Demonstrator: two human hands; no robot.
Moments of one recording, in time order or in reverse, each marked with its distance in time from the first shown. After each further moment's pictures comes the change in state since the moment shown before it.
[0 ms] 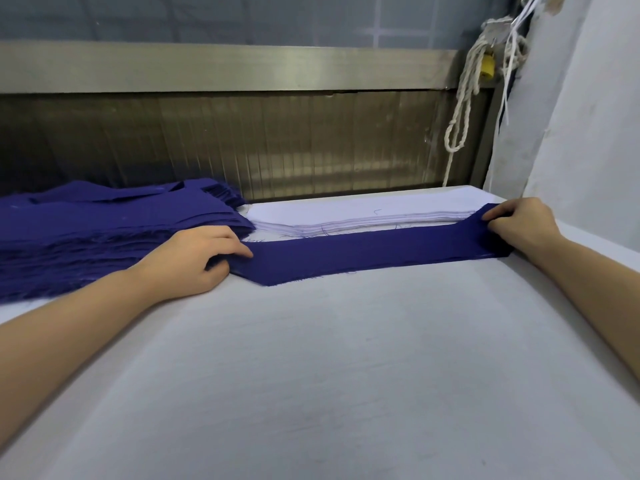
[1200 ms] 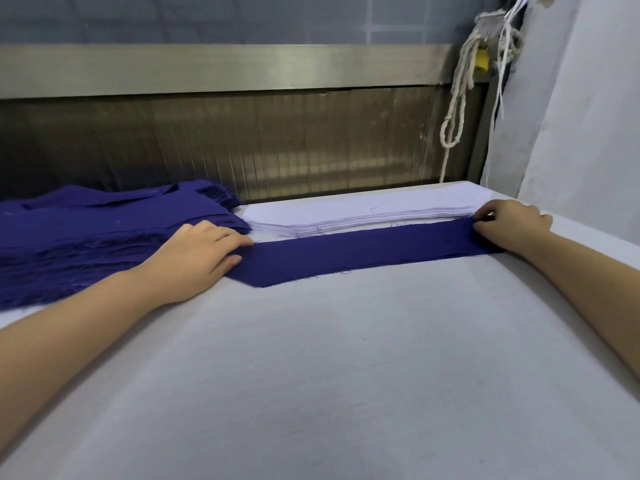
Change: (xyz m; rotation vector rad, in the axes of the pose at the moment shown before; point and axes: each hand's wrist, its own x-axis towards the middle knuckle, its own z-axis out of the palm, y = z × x) left_hand 0.013 -0.002 0.009 0.302 -0.104 -0.044; right_hand 0.000 -0.003 0.007 -0.396 -0.123 0.018
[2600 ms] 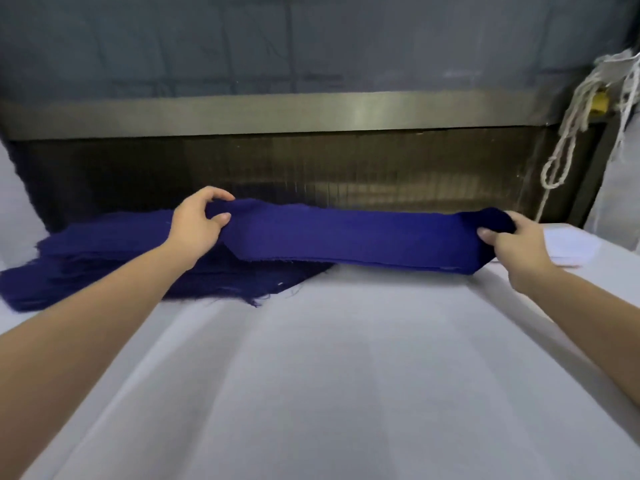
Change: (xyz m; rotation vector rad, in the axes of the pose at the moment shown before) left_hand -0.043 -0.098 -0.061 -0.653 0.480 -0.807; right_hand -0.029 -0.126 0.015 1.164 -0.060 -0.090
